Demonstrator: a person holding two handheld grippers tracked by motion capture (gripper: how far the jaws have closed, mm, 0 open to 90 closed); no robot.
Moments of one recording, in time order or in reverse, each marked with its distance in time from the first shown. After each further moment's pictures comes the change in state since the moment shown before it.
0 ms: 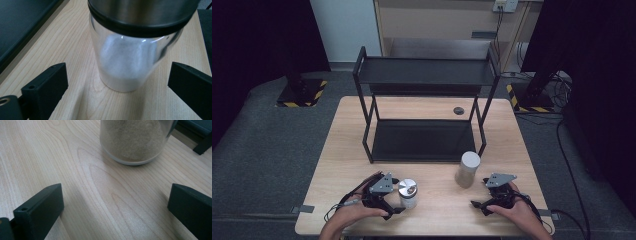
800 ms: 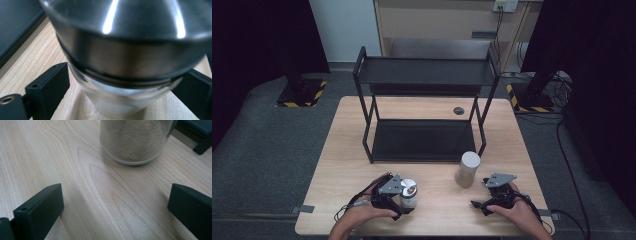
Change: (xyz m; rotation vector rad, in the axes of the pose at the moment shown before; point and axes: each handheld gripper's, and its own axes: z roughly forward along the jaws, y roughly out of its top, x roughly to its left) left arm -0.002 0.005 0.022 -0.025 -0.019 0.011; right arm 0.000 0.000 0.000 0.000 0.000 0.000
